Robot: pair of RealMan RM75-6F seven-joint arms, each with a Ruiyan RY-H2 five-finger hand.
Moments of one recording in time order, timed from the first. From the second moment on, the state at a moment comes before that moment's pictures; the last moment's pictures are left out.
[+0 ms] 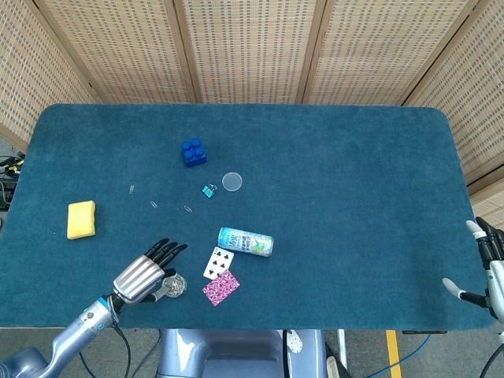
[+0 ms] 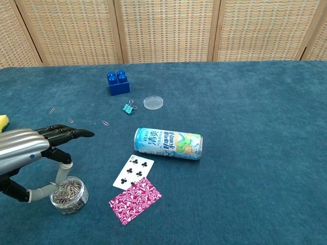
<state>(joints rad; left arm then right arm) -0.48 -1.45 0.14 -1.43 1.72 1.15 0.10 0.04 -1.00 0.09 -1.64 -1.49 1.52 0.21</state>
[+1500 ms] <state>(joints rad) -0.22 -1.19 0.03 -1.63 1.49 1.51 0.09 0.03 -0.99 0.07 -1.65 -1.52 1.52 0.20</state>
